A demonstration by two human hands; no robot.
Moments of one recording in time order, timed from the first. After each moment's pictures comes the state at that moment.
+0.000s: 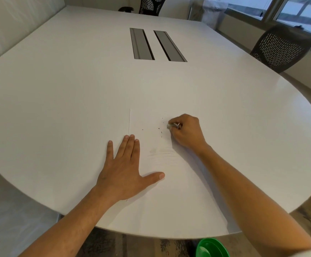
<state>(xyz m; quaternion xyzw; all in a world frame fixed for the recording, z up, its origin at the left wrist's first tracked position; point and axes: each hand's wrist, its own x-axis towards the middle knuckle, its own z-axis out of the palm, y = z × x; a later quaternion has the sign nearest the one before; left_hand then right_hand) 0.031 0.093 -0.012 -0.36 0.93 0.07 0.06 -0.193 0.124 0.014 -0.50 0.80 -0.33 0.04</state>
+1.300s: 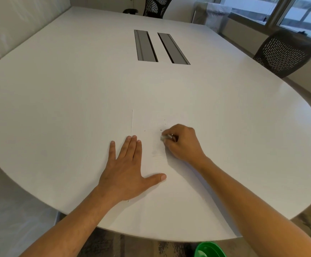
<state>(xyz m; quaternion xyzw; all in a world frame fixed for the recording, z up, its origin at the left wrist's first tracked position) 0.031 0.093 -0.014 -0.36 0.93 0.07 0.05 -0.162 0.141 0.015 -0.55 0.77 -0.33 0.05</state>
